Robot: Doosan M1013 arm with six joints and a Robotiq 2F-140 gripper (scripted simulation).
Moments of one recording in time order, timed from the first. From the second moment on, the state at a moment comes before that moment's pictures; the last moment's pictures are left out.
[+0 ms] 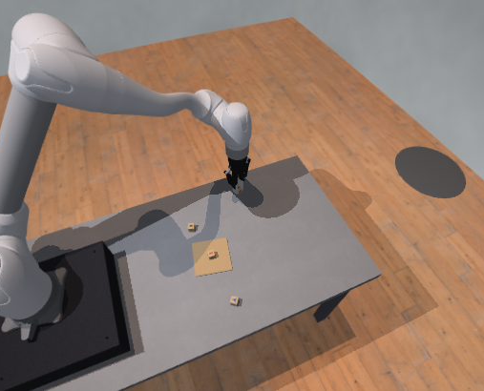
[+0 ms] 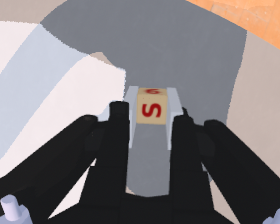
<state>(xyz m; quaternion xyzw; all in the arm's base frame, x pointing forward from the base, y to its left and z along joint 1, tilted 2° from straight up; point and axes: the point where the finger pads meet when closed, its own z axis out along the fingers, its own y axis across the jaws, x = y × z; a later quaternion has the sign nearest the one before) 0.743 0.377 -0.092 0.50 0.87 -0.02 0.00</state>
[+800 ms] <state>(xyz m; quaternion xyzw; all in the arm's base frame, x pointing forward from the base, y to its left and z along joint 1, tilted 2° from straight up) 0.744 0.378 -0.083 0.50 0.87 -0.02 0.00</state>
